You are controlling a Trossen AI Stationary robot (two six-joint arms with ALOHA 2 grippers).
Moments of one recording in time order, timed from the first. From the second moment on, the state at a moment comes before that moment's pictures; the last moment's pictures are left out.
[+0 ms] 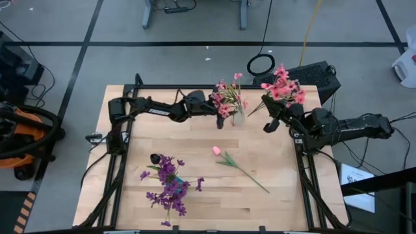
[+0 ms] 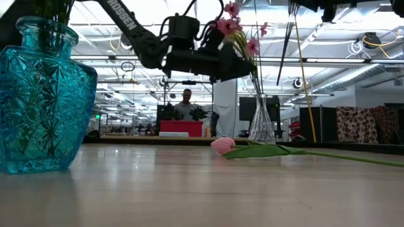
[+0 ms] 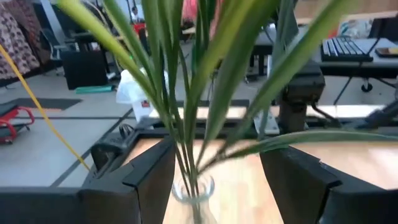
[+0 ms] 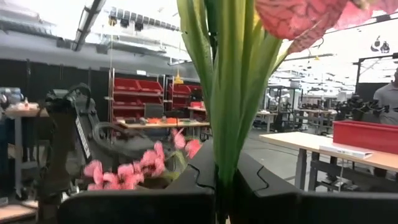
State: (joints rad) left arm 0.30 1.97 1.16 0.77 0.21 0.11; right arm 0.05 0.67 0.50 0.55 0.62 -0.24
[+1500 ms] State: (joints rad) left arm 0.33 1.98 1.19 0.85 0.25 0.11; right arm -0.09 0.87 0.50 0.76 0.60 -0.28
